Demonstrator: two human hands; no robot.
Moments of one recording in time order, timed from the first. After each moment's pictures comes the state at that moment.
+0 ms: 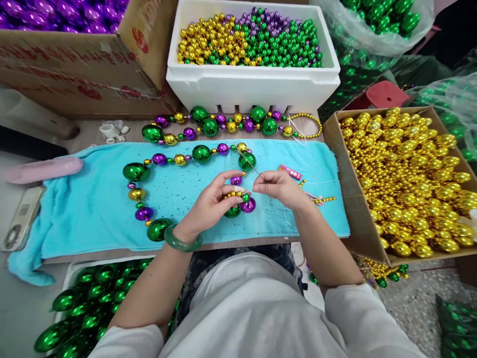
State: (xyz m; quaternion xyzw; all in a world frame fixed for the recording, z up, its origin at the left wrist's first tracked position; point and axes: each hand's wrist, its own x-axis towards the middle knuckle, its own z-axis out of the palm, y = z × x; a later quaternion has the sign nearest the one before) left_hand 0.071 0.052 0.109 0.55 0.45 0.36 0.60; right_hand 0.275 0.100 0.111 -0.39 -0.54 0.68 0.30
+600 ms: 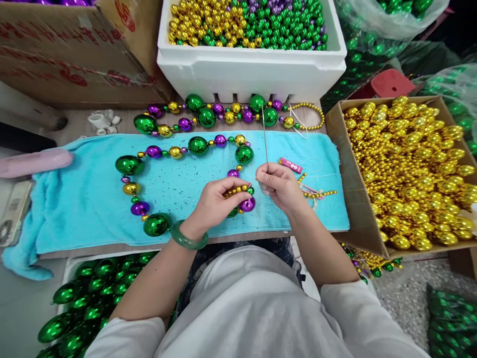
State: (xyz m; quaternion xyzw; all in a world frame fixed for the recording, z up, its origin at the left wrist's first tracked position) left_hand 0.087 0.049 0.105 0.59 0.52 0.37 0.49; right_hand 0.263 0.083 0.108 -0.39 -0.39 0.72 0.42
